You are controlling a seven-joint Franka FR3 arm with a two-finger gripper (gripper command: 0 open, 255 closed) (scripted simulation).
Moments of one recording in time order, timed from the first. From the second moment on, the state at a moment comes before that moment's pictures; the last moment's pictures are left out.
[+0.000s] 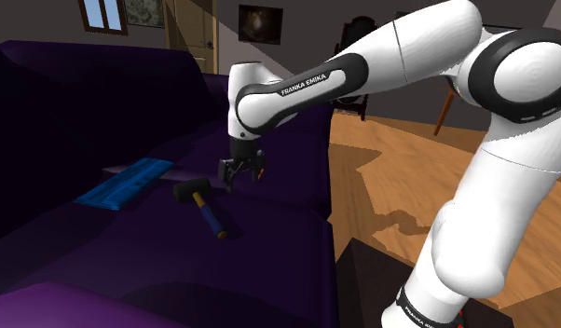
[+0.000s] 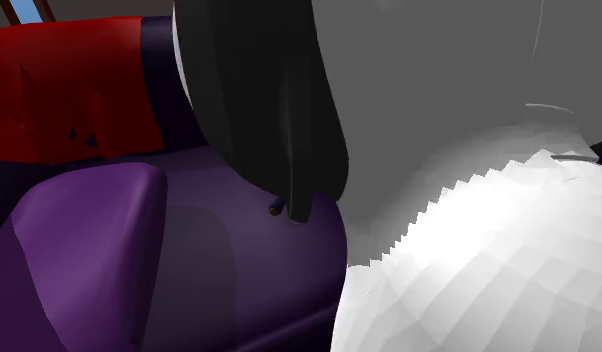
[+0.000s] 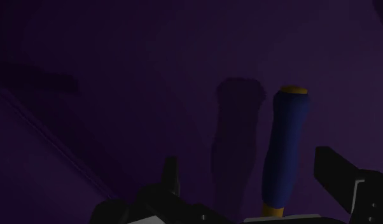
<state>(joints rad) 0.01 -0.02 0.18 -2.09 -0.01 2.09 0.35</state>
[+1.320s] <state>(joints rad) 0.06 0.53 0.17 -1.66 -0.07 2.19 0.51</state>
